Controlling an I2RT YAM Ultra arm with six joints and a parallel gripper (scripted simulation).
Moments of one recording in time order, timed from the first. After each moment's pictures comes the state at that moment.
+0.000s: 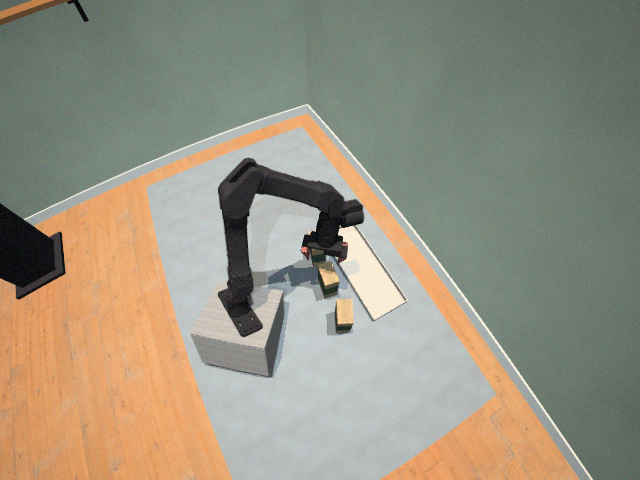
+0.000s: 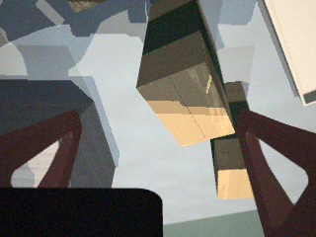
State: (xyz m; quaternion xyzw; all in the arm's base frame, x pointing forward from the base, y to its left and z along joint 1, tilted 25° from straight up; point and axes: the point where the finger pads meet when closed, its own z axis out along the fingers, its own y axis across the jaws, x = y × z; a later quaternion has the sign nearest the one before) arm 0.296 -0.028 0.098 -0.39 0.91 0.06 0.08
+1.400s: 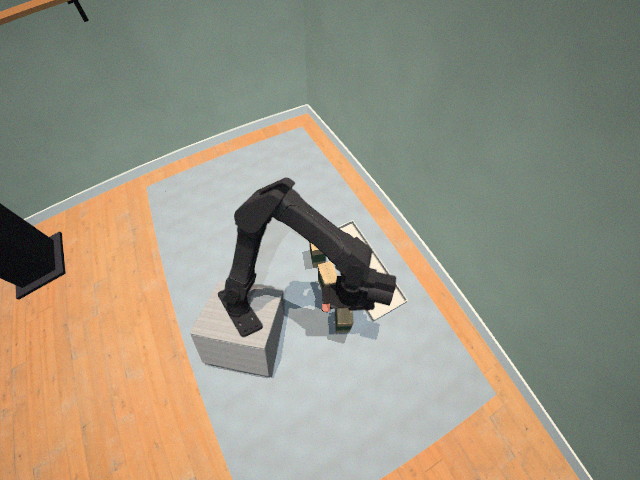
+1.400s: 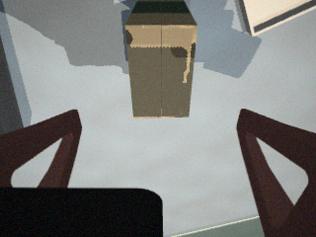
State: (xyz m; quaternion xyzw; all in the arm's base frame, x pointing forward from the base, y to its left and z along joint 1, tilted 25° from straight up) arm 0.259 -0.197 0.056 -0.46 0.86 0.07 0.20
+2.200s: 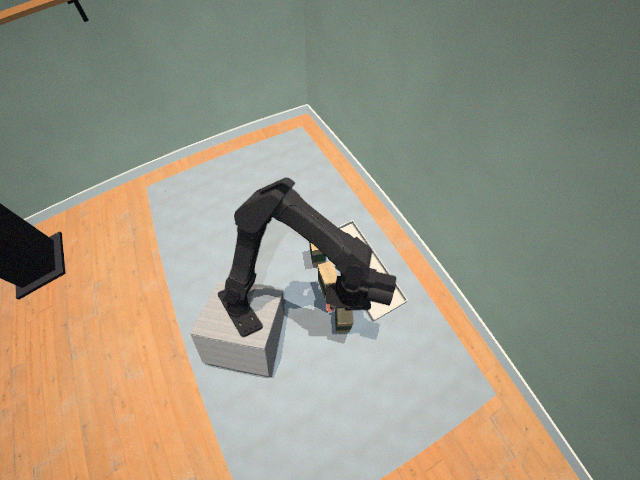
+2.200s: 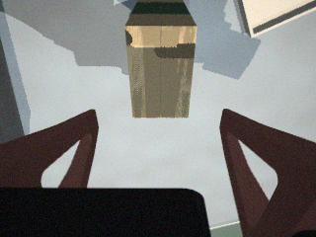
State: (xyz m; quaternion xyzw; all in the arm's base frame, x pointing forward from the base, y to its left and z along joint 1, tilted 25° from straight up) arm 0.259 -0.197 0.056 -0.46 0.86 0.07 0.20
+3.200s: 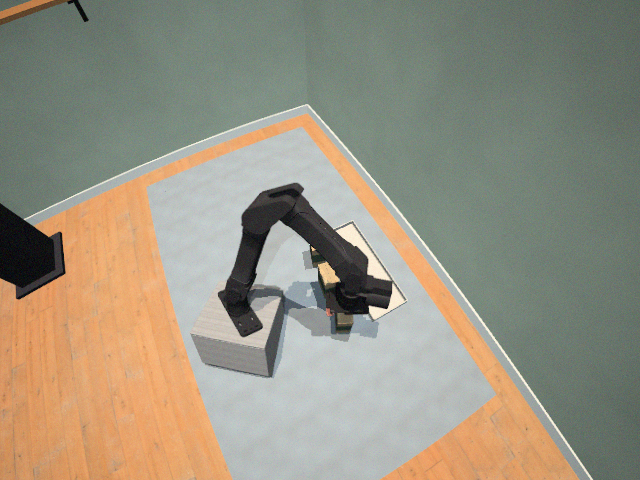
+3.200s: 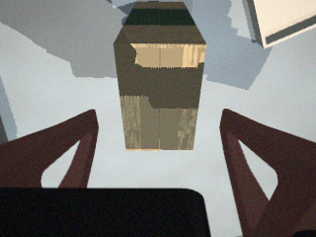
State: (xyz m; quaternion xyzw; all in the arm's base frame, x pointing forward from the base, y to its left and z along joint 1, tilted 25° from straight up) arm 0.271 -0.186 0.018 -0.46 0.86 0.07 0.20
